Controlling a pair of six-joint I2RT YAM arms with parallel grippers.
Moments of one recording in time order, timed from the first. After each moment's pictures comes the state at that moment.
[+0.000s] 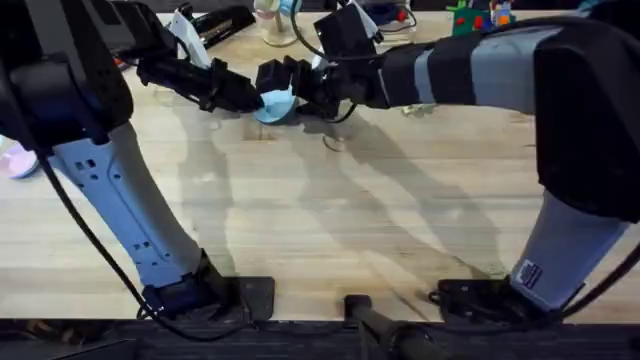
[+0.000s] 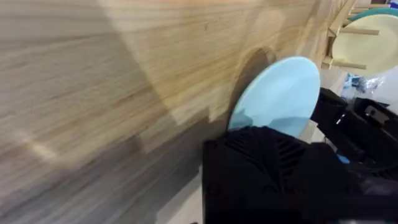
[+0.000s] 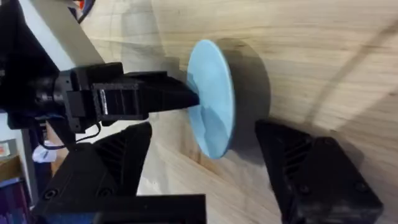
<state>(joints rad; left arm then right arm) 0.29 2.27 1.60 -1.06 0.90 0.31 0.63 2.08 1.33 0.02 -0.38 0.89</state>
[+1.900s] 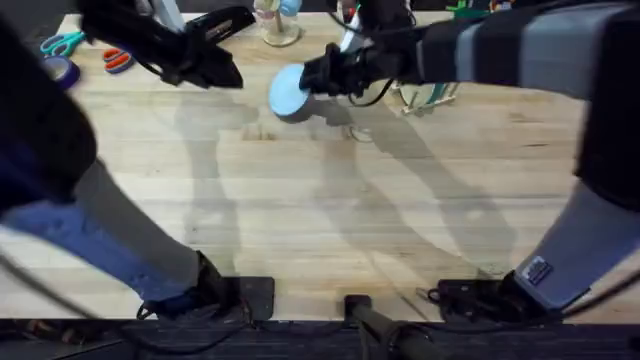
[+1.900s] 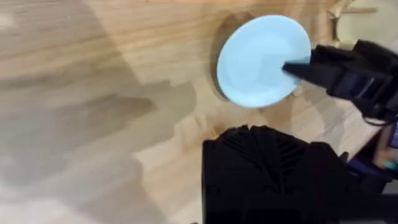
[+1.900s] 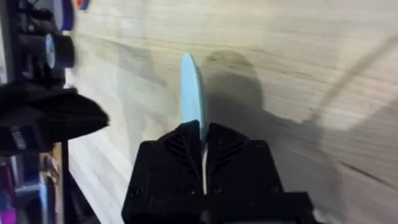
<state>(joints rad) 0.28 1.92 1.59 -1.21 0.70 0.31 0.49 2.00 1.33 -0.10 -0.50 0.68</state>
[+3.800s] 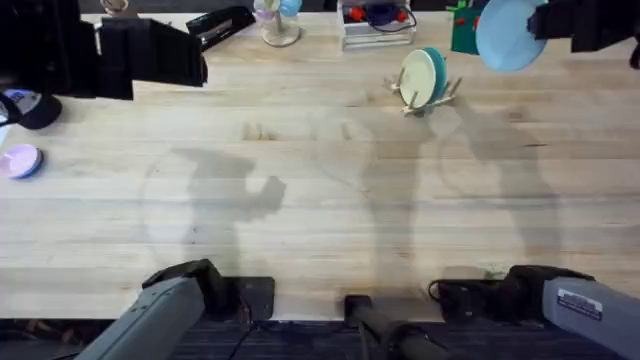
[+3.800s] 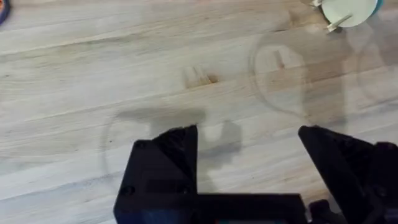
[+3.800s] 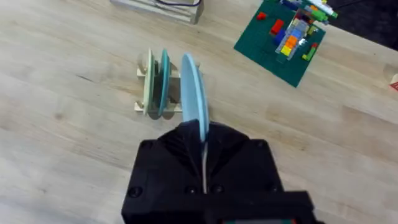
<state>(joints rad) 0.28 1.10 1.59 -1.49 0.41 0.31 -0.10 1.25 1.33 -0.86 -0.19 -0.39</state>
